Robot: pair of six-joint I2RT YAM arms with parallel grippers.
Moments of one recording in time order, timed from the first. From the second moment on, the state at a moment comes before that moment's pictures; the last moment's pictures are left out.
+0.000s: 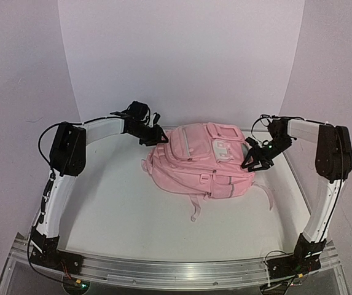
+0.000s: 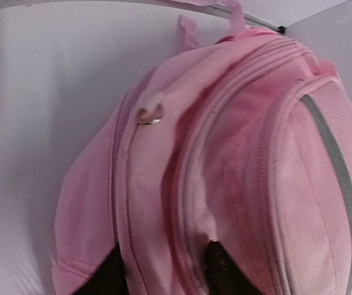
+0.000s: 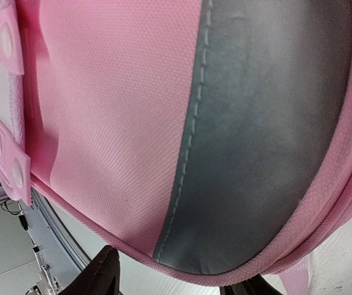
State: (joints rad) left arm -0.50 2.43 2.12 -0.48 0.47 -0.44; right arm 0.04 2.00 1.53 -1.03 -0.69 -0.21
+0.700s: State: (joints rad) left arm -0.77 1.58 1.18 -0.41 0.37 -0.60; right arm 0.23 2.41 2.29 -0.94 -0.66 -0.12
